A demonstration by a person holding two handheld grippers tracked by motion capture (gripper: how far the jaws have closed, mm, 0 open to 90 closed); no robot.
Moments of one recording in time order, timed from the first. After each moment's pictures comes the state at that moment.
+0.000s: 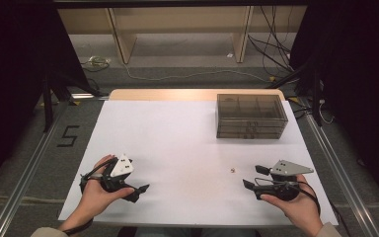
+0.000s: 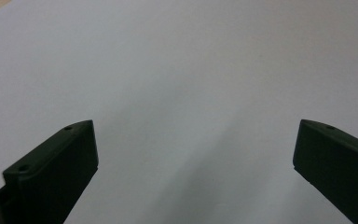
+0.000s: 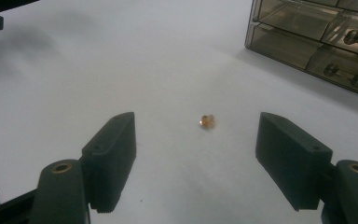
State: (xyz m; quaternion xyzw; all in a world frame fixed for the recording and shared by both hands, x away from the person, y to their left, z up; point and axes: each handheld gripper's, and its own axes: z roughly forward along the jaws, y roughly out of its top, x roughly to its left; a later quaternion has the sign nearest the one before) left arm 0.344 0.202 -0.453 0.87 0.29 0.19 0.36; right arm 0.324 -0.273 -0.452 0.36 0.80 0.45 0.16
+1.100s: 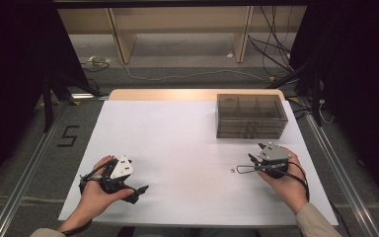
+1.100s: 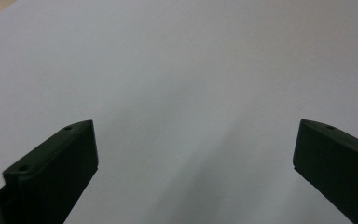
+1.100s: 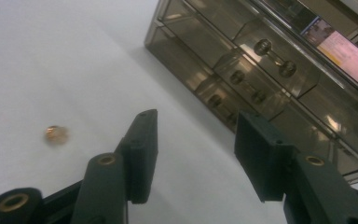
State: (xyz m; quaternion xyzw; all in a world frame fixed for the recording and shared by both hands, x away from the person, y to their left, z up) left arm 0.341 0.203 -0.454 0.87 0.28 0.20 0.35; right arm 0.384 -0.266 -0.453 0.30 0.83 0.31 0.36
